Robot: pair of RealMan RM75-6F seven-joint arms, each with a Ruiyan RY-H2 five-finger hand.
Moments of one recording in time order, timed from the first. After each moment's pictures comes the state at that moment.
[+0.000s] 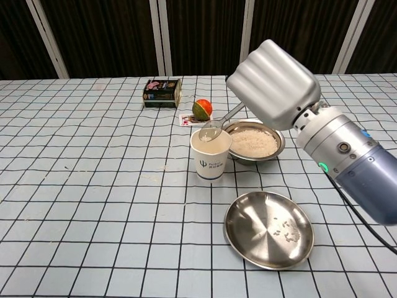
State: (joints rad) left arm -0.10 -0.99 0.06 -1.69 1.56 1.38 -0.26; right arm 0.85 -1.89 -0.01 -1.11 -1.38 1.55 -1.09
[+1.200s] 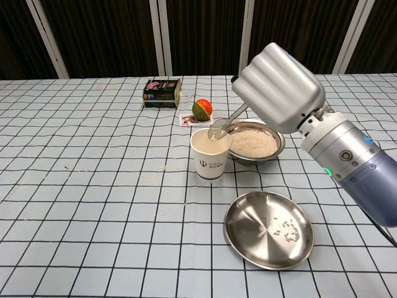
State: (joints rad) left arm -0.10 -0.99 0.06 -1.69 1.56 1.39 -0.25; right arm 0.77 -1.93 0.08 -0.99 -1.54 1.49 -1.14
